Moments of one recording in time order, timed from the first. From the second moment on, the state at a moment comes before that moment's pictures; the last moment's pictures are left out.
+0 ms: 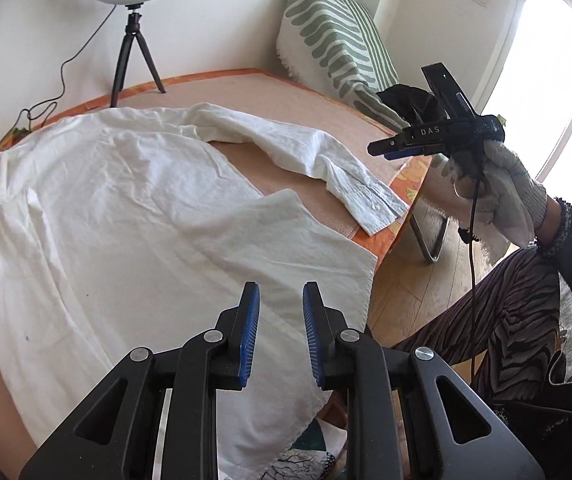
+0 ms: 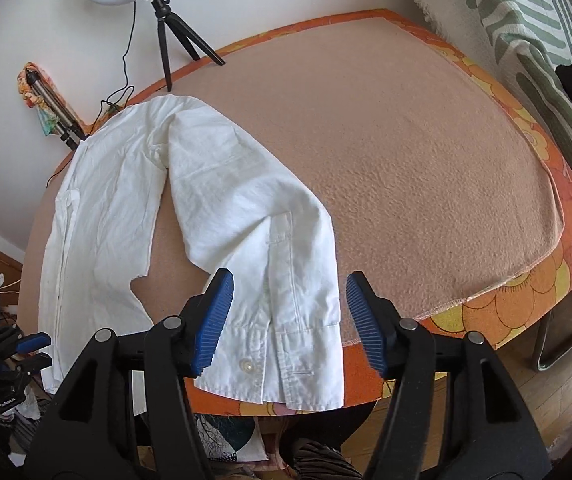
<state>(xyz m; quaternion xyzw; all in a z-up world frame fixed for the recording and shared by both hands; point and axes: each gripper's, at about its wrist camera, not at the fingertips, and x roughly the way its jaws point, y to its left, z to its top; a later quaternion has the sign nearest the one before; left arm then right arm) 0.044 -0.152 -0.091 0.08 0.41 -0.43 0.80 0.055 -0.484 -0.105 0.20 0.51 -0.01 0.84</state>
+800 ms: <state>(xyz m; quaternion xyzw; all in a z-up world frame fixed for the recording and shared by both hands) 0.080 -0.092 -0.069 -0.01 0.40 -0.35 0.85 0.057 -0.381 -0.036 0.05 0.45 0.03 0.89</state>
